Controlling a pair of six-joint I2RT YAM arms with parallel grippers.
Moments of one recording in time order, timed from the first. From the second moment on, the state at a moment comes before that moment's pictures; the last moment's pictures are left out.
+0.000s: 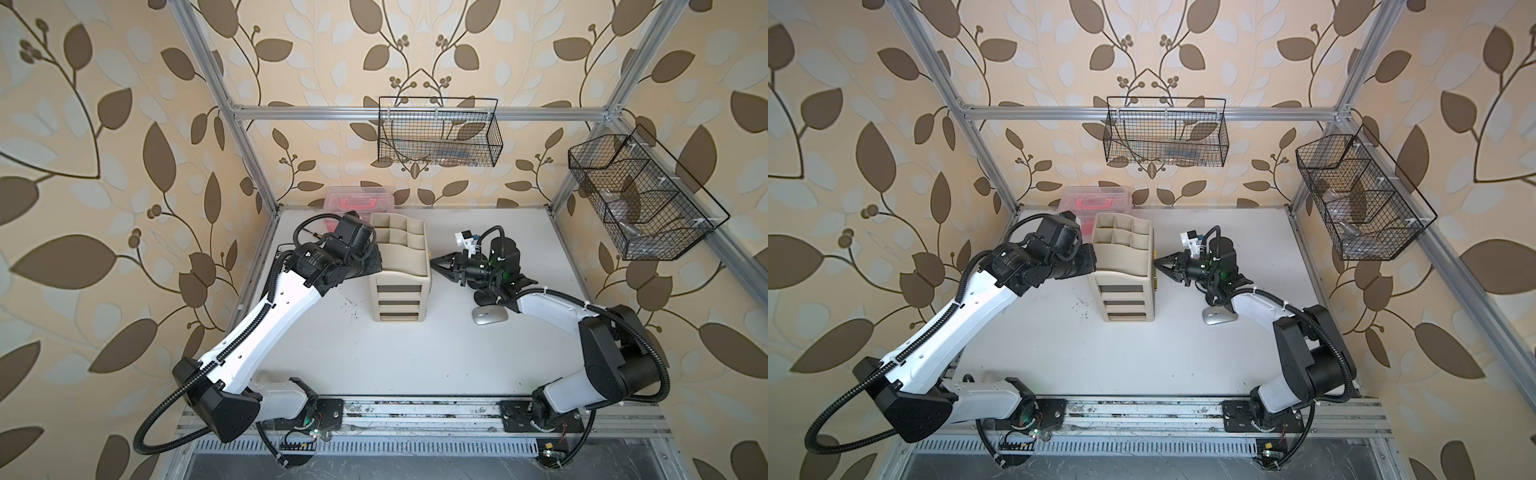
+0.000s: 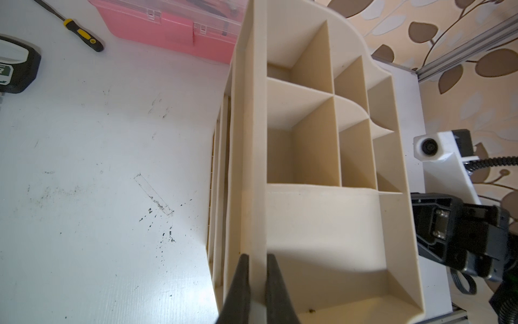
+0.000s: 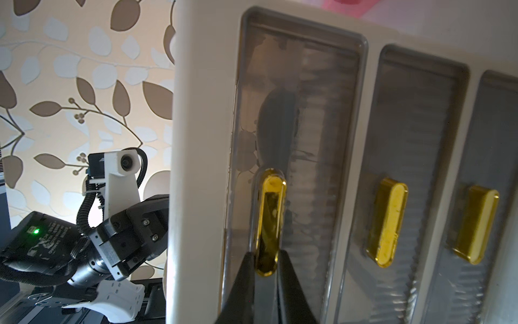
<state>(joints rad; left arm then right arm) -0.56 1.30 1.45 -0.98 -0.12 -0.68 0.32 1.53 0.80 0.49 -0.86 1.23</state>
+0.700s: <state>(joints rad) -0.48 1.30 1.48 -1.02 -0.05 -0.60 0.09 1.32 0.76 0.15 -0.90 1.07</state>
